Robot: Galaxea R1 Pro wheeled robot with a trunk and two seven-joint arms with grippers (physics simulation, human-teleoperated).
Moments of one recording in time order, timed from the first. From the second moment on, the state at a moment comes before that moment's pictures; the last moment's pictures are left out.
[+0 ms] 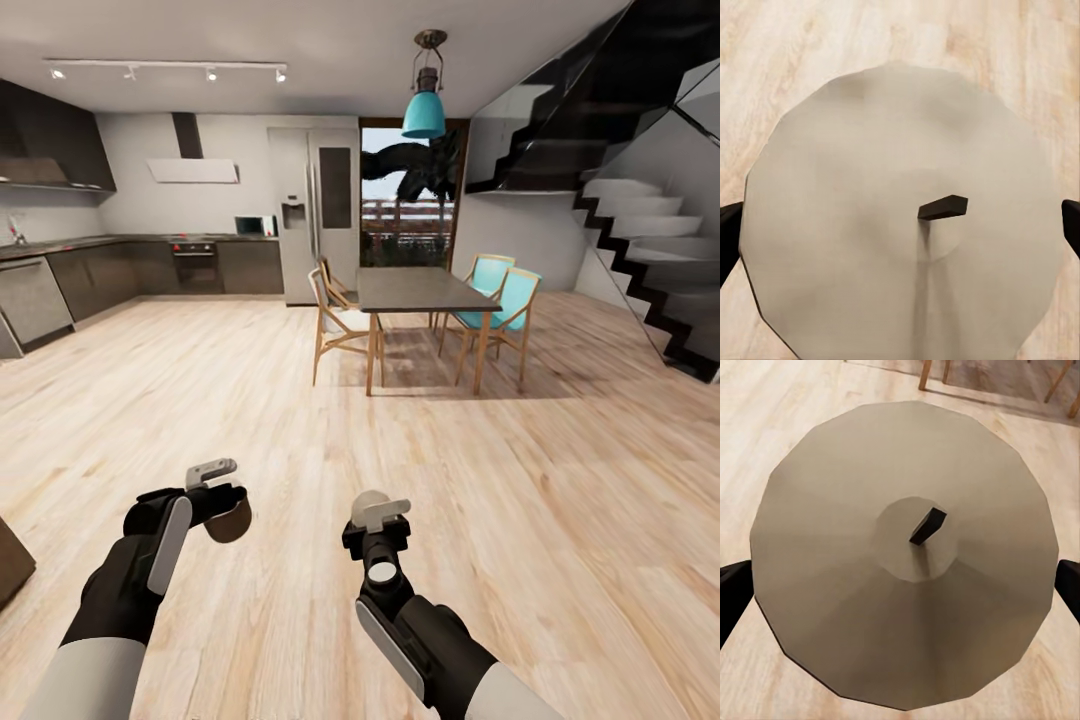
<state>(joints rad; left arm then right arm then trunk) -0.56 0.02 0.14 -1.25 0.26 0.89 0.17 -0.56 0.17 0.72 -0.90 -0.34 0.28 -0.61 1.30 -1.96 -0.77</state>
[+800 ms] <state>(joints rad) -0.56 0.02 0.14 -1.25 0.26 0.88 0.18 -0.56 0.17 0.74 -0.94 -0.33 0.25 -0.61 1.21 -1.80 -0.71</state>
